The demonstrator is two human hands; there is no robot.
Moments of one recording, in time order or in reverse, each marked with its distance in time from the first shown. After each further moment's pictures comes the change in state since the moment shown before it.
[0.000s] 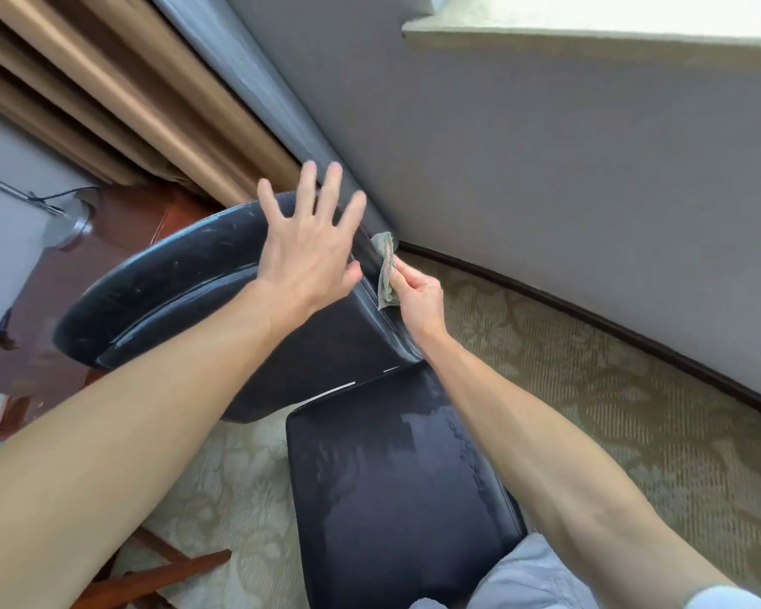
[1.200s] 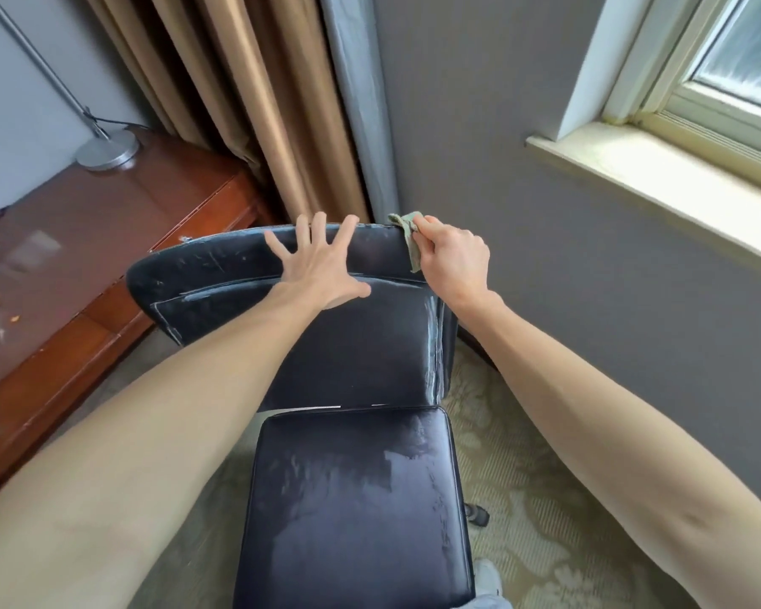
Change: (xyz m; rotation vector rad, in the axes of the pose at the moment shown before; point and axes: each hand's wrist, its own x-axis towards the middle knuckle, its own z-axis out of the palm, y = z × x) left_hand -0.049 -0.104 0.063 -0.667 -0.233 -0.521; right_hand 0.013 -0.143 0.109 -1.350 -0.008 -0.734
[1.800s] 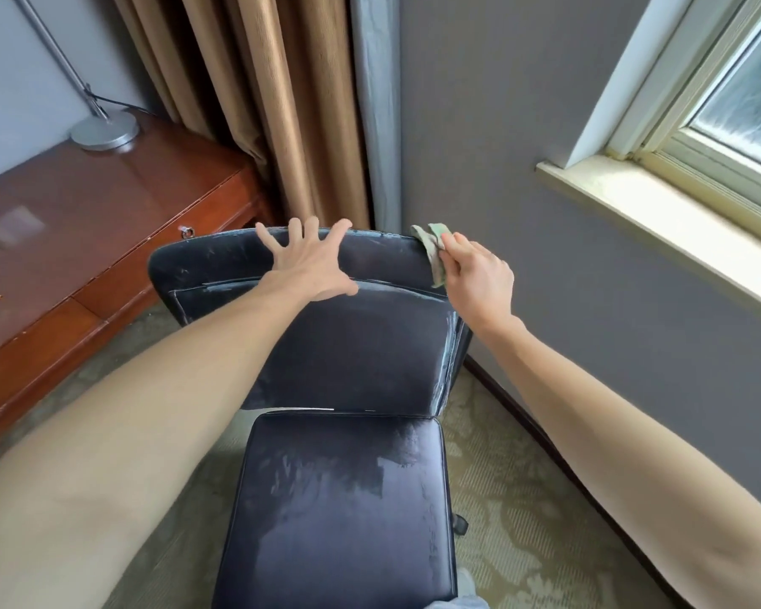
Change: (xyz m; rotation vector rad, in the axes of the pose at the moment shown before) left_hand 0.002 -0.048 -0.013 -0.018 -0.071 -0.022; right_hand -0.013 -0.006 -0.002 -0.110 0.073 -0.051
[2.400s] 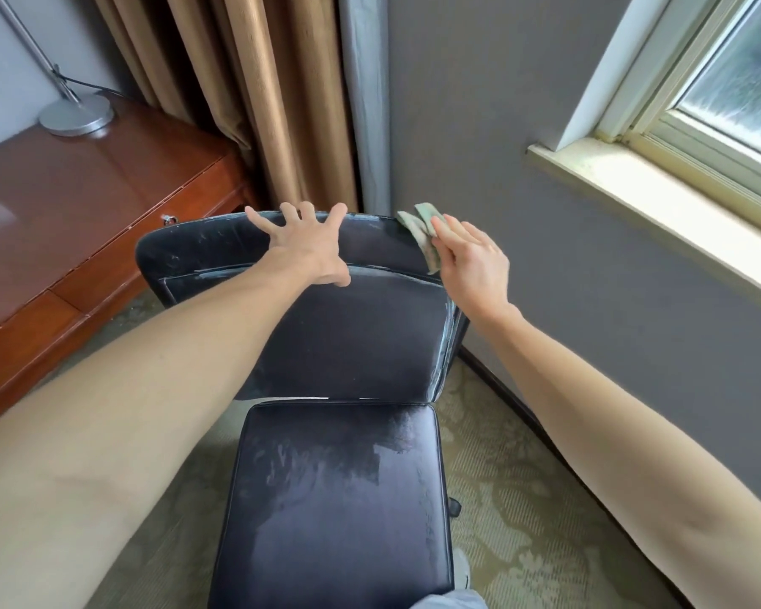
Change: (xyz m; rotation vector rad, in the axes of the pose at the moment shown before) left_hand -0.001 0.008 -0.007 0.075 -0.076 -0.014; right_hand -0.010 0.002 0.007 -0.017 0.101 -0.100
